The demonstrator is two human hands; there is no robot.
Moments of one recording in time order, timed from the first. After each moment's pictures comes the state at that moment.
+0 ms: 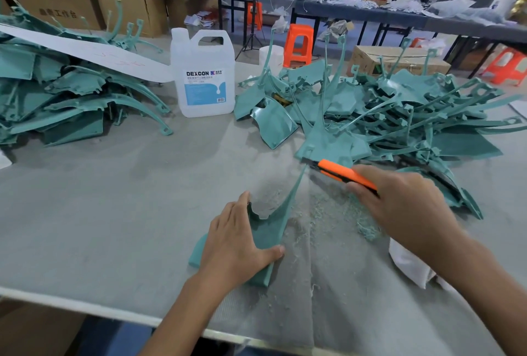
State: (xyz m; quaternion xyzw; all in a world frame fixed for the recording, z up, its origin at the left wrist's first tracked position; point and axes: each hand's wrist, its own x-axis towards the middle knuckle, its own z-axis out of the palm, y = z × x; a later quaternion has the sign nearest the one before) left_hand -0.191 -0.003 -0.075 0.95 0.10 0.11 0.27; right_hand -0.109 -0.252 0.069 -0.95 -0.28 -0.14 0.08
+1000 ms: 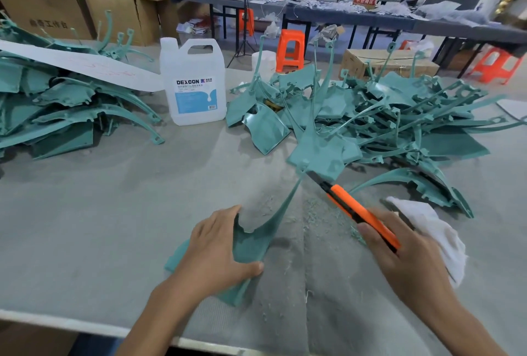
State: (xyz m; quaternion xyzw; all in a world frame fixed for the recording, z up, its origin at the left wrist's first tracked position) left_hand -0.201 0.022 -0.061 0.96 0.07 0.02 0.26; right_hand -0.152 -0.288 0.006 -0.93 -0.15 -0.14 0.32
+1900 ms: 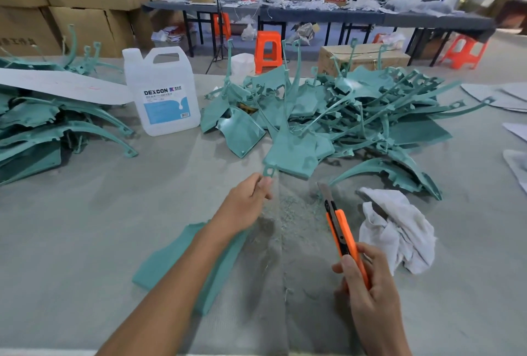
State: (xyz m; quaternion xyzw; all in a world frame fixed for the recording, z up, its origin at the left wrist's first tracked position) left_hand -0.101 -0.036 -0.020 0.88 0.01 0.03 0.47; right_hand -0.196 -0.287 -0.086 -0.81 0.00 -0.13 0.56
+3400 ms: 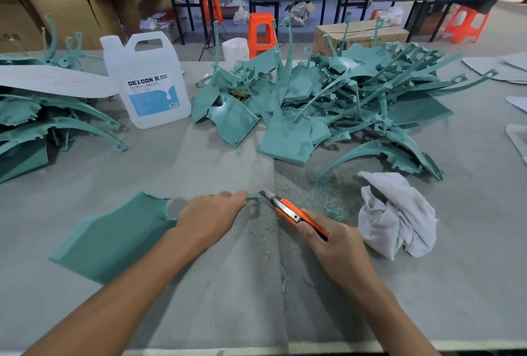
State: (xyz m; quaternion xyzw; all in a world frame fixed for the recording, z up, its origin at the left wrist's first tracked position) left_hand -0.112 0.018 -0.070 0.98 -0.15 0.11 -0.02; right_hand -0.138 -0.259 -0.069 -0.90 -0.12 -0.05 0.42
